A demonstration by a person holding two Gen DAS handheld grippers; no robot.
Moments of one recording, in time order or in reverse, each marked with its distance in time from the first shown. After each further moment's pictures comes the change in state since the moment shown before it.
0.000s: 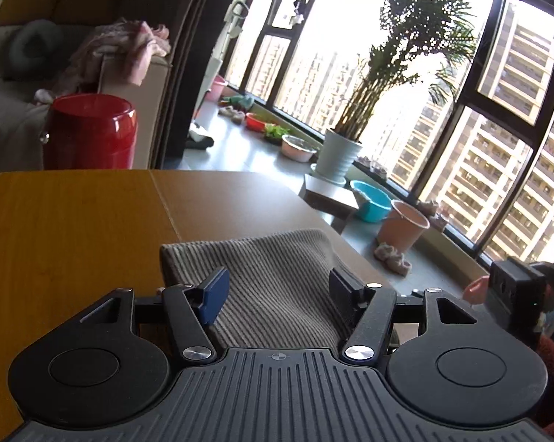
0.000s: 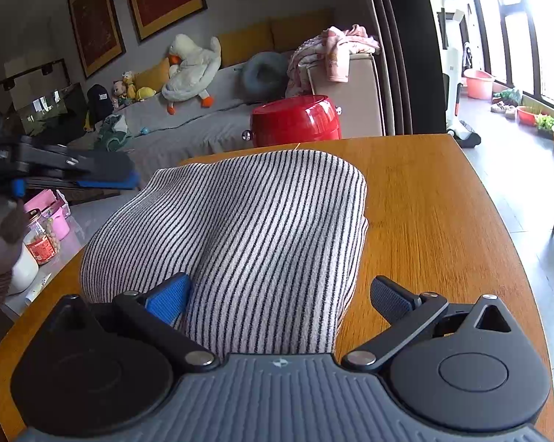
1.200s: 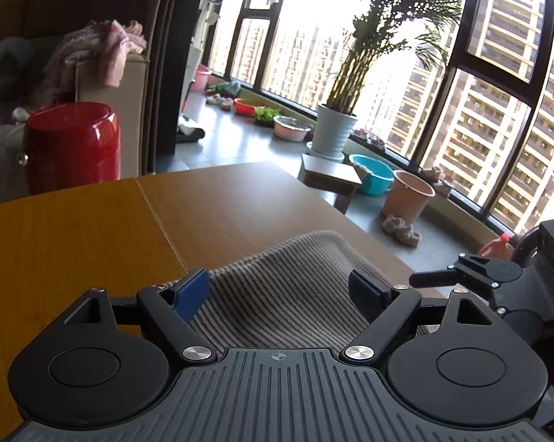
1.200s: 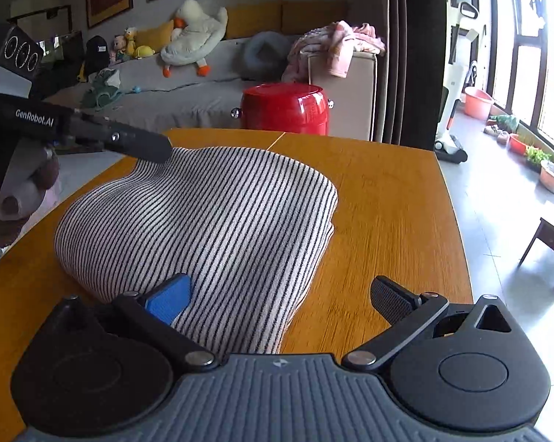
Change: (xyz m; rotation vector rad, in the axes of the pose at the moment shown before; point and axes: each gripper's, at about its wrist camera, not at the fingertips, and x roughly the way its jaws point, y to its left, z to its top) left arm 0.025 0.014 0.026 0.101 0.023 -0.011; right arm 0.002 0.002 0.013 -0.150 0.075 -0.113
